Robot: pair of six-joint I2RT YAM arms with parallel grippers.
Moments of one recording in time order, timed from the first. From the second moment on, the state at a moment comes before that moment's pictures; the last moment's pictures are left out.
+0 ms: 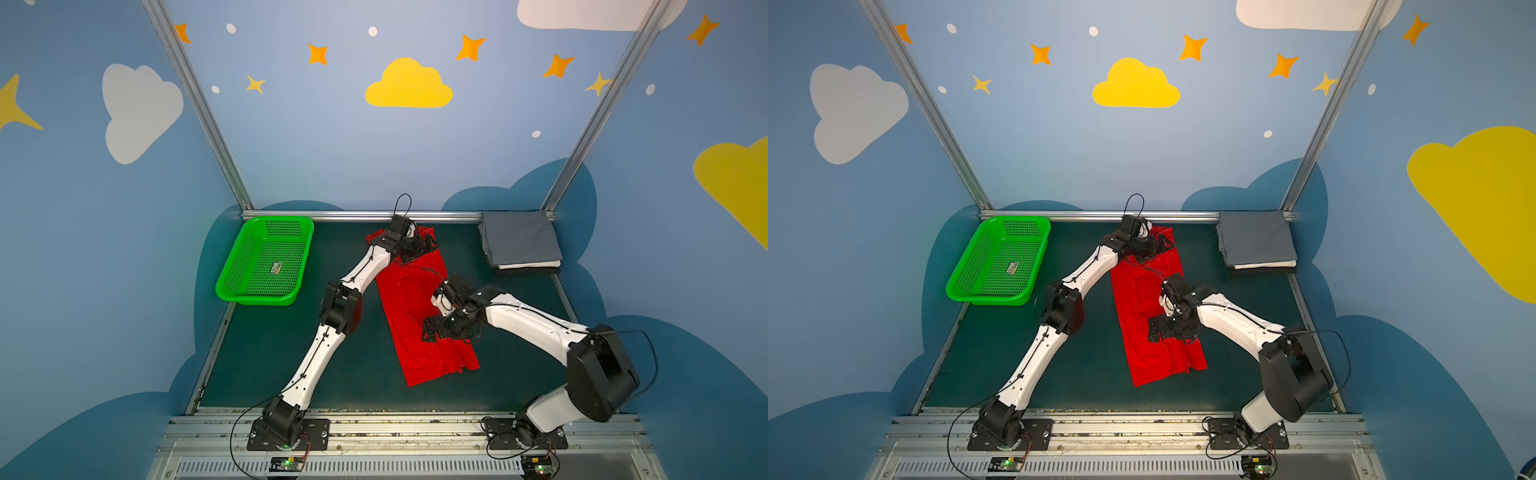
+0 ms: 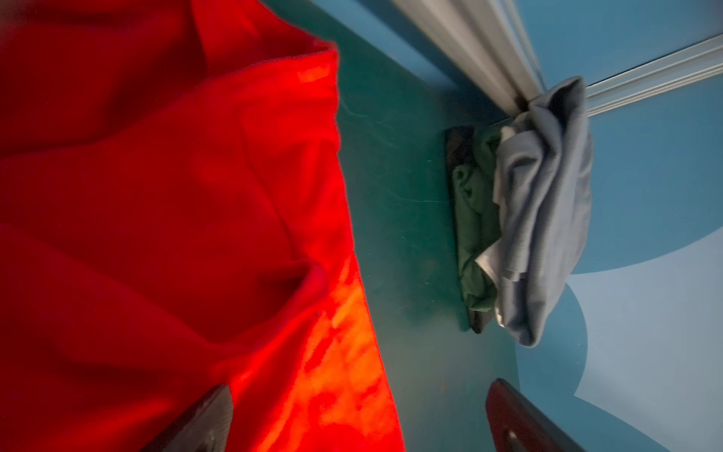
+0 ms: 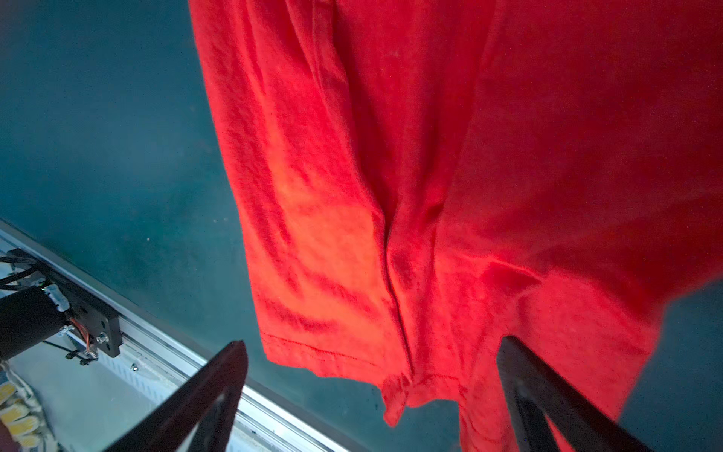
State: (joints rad) left arm -0.48 2.83 2.72 -0.54 0.46 -0.72; right arm 0.65 1.49 1.03 -0.82 -0.24 0.40
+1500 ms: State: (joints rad) left arm -0.97 1.25 0.69 -0.38 -0.12 -0.86; right arm 0.36 1.14 0.48 -0.61 -0.37 0.59
